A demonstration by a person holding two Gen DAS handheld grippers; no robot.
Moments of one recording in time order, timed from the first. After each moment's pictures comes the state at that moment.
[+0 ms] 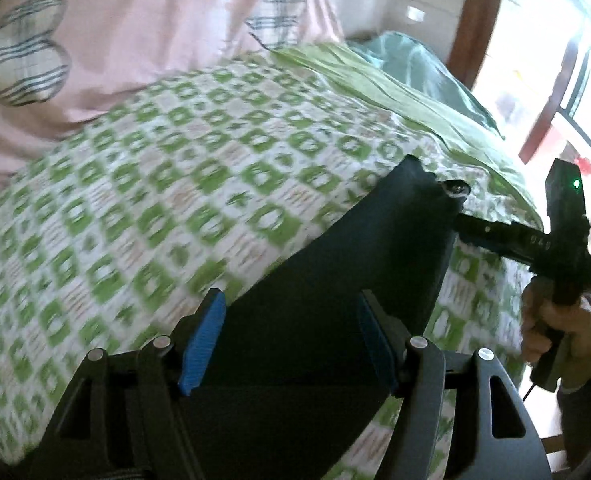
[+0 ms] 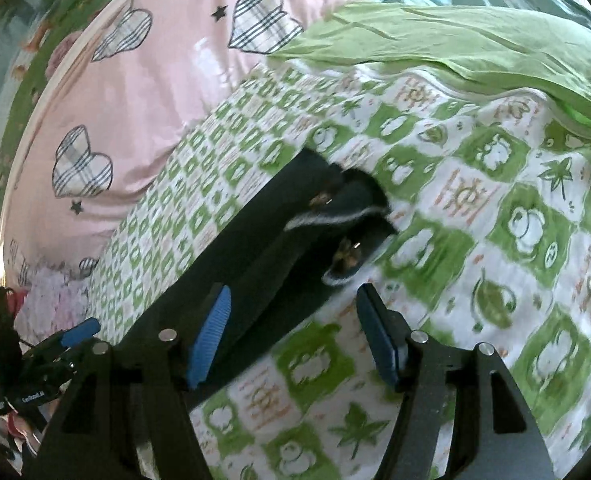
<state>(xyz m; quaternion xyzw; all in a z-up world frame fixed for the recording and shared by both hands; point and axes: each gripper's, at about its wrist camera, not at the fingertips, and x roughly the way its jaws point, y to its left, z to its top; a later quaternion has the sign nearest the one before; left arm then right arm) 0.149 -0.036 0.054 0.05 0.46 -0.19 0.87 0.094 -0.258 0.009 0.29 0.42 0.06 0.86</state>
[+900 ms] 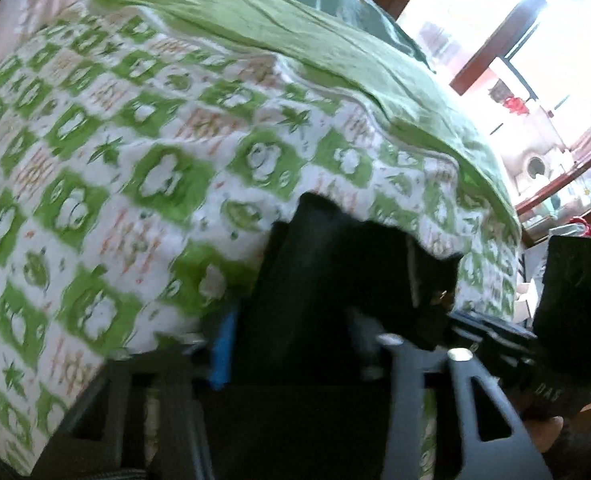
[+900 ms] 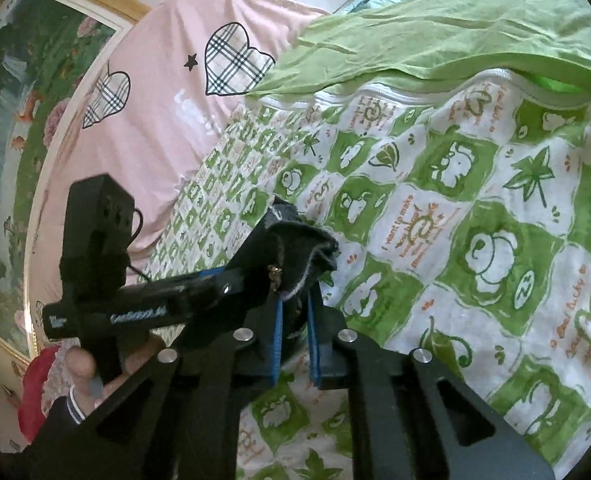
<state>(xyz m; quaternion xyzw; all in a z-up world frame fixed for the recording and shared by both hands) 0.283 -0.204 -0.014 0.06 0.55 -0.35 0.75 0.096 -0.299 -0.007 0.38 0.36 0.06 0.85</state>
